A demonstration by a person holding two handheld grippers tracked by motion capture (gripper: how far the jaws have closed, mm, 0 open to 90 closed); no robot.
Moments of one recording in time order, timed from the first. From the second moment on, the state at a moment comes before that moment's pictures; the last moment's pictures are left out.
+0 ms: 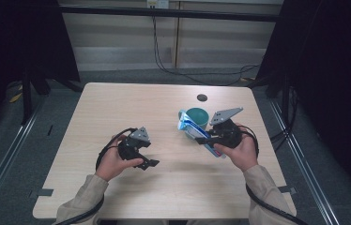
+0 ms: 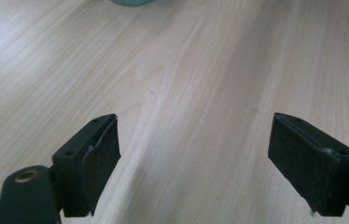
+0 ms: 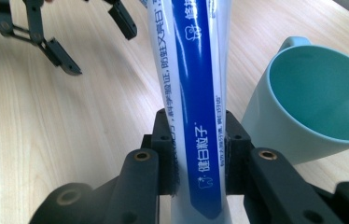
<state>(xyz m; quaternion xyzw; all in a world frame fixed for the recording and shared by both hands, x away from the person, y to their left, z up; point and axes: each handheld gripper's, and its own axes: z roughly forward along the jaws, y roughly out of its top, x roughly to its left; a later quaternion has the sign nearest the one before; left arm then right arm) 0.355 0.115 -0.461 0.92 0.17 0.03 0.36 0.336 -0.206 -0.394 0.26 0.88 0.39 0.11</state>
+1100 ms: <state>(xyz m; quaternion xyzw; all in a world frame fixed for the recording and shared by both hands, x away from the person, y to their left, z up) 0.349 0.134 -0.497 0.91 0.18 0.07 0.36 0.347 -0.219 -0.386 0.32 0.81 0.48 0.11</state>
